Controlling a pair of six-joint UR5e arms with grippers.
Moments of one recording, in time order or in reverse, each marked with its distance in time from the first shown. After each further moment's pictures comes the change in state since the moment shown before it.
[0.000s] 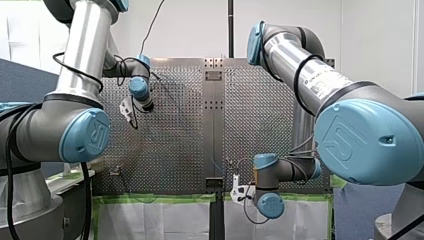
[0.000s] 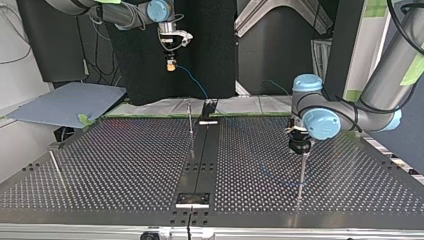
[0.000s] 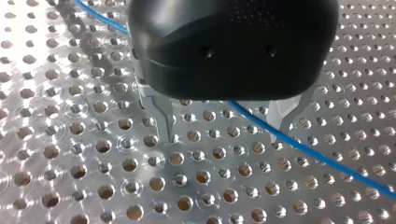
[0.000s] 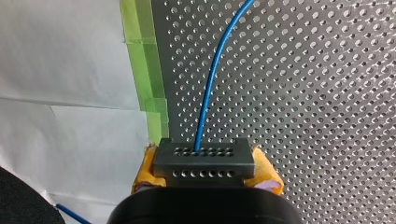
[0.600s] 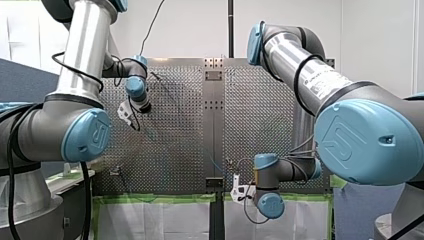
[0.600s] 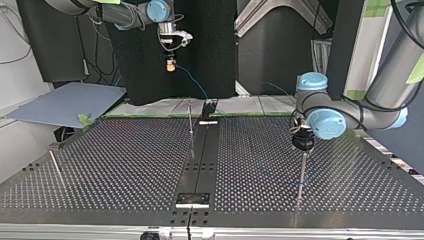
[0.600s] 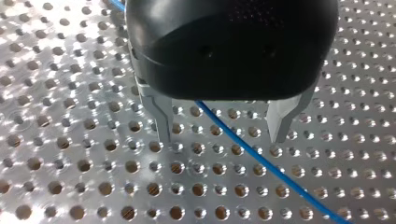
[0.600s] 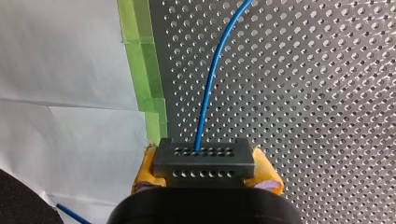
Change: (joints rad) left arm 0.028 0.008 -0.016 -0.043 0.022 -0.184; right arm -0.002 0.000 0.000 -0.005 -0.002 0.003
